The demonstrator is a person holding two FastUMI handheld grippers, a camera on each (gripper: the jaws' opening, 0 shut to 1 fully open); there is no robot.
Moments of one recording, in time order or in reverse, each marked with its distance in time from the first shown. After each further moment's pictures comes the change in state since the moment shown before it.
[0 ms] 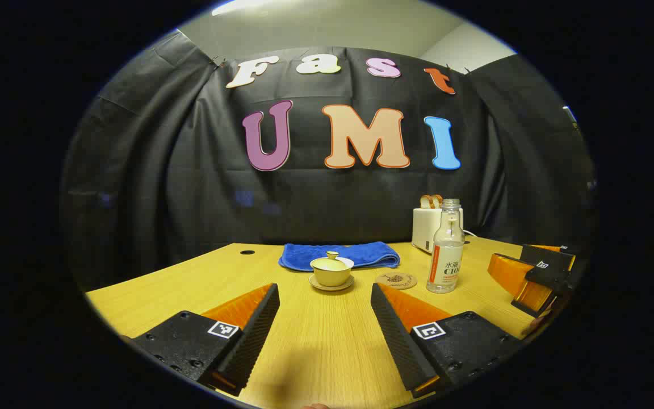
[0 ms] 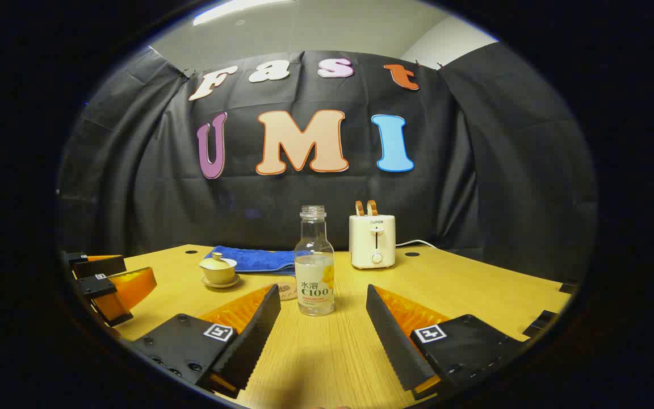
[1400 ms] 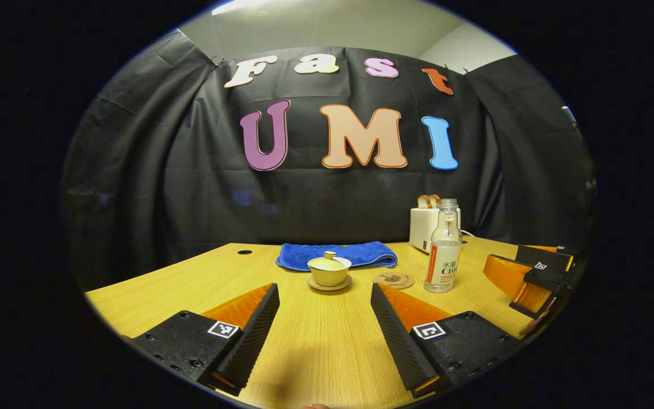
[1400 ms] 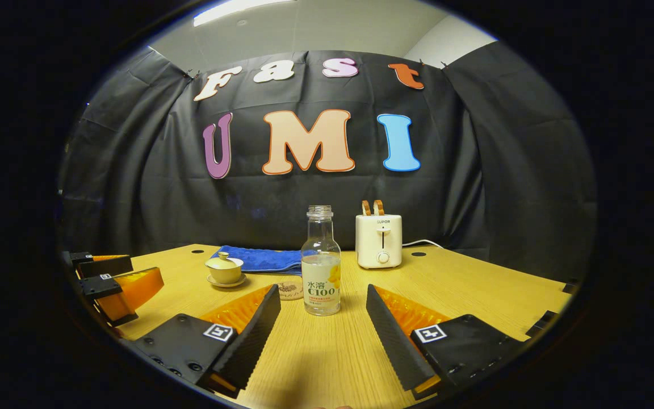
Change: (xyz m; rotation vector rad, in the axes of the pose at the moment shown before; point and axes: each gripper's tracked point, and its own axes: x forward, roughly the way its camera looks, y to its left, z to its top) left arm -0.001 -0.003 -0.003 -0.001 -0.003 -0.013; right arm 0.004 0.002 -0.002 0.002 -0.003 0.013
